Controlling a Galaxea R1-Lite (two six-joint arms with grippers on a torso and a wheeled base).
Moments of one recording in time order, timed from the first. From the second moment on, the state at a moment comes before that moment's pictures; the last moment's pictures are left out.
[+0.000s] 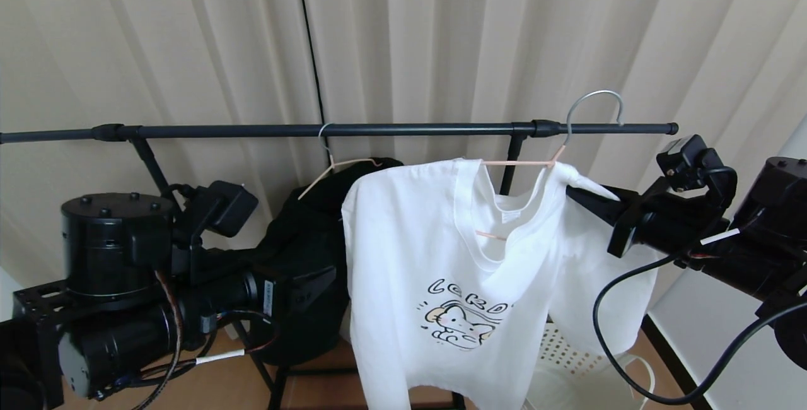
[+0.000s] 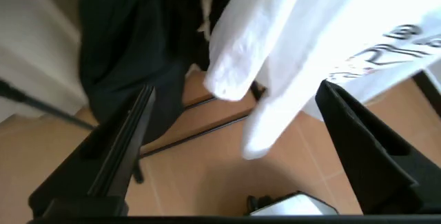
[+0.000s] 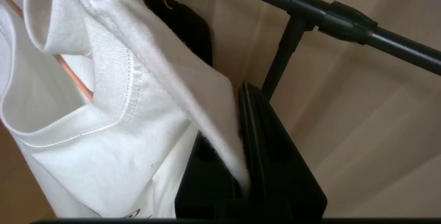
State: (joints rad) left arm -0.49 1.49 -0.54 -0.55 0.00 -0.05; right arm 0.14 1.71 -0.55 -1.12 0.47 -0.17
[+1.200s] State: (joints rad) left arm -0.63 1.42 -0.91 -0.09 -0.17 0.29; right arm 0.29 1.72 -0.46 -1.12 0.52 -0.21
